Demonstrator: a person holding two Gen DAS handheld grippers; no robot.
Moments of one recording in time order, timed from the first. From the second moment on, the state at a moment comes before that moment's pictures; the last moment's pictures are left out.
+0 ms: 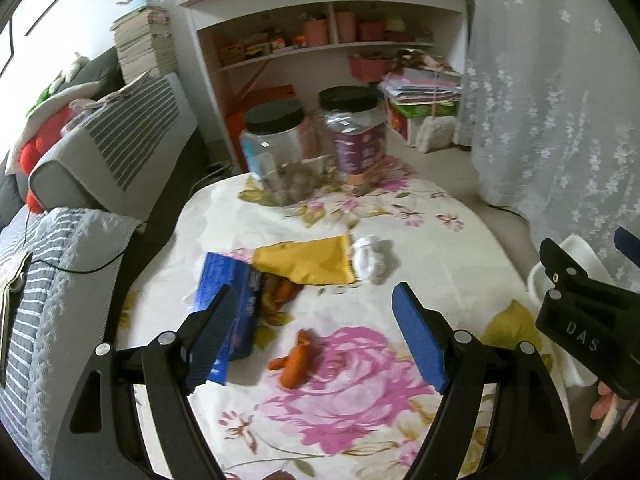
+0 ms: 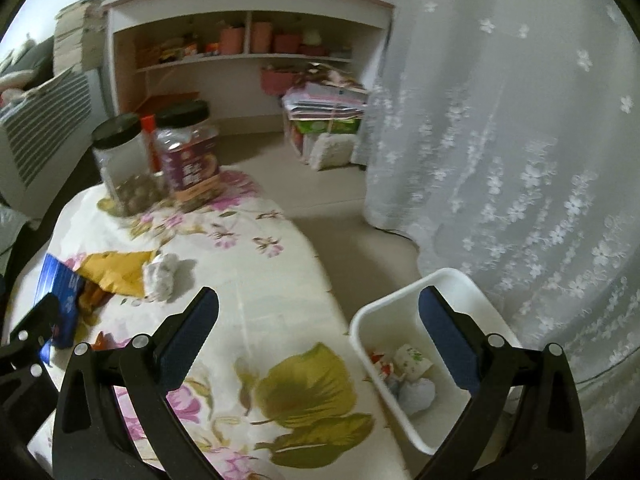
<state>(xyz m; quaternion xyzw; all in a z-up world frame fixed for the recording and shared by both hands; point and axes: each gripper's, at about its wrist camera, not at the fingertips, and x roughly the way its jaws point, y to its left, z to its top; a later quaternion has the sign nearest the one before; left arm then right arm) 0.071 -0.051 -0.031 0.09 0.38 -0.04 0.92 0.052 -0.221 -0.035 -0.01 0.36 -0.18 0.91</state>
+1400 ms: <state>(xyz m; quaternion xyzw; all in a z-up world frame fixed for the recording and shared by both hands) 0.165 0.082 -0.123 -0.02 0.55 -0.08 0.83 0.113 -0.051 -0.140 -0.04 0.53 0.06 0.84</state>
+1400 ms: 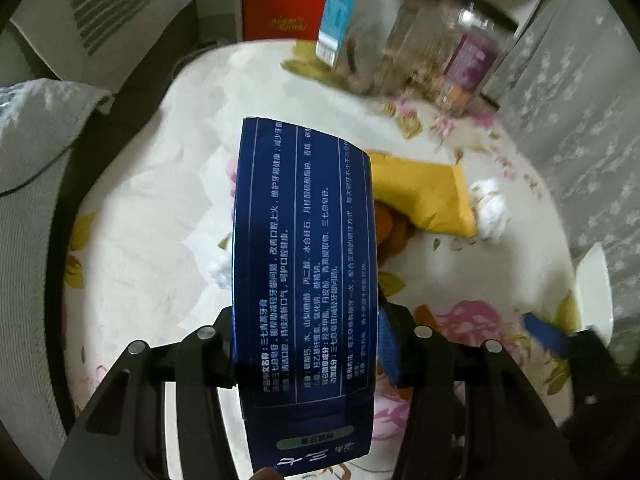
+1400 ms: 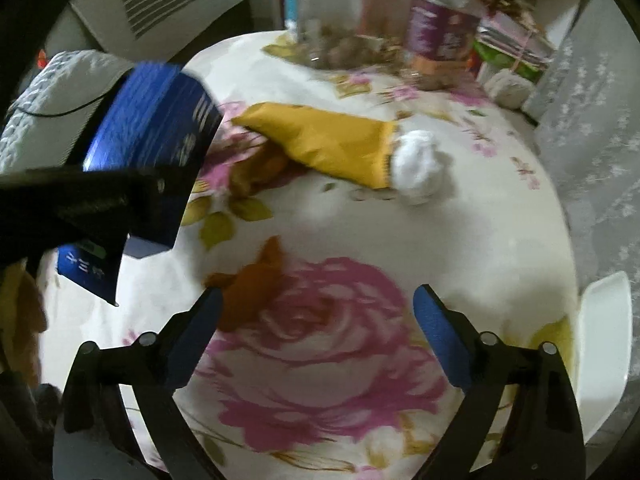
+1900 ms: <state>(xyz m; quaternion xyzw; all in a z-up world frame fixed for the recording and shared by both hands) 0.151 0.114 -0.100 -0.03 0.53 -0.04 0.85 0.122 -0.013 -0.164 -0.03 0.55 0.08 0.83</state>
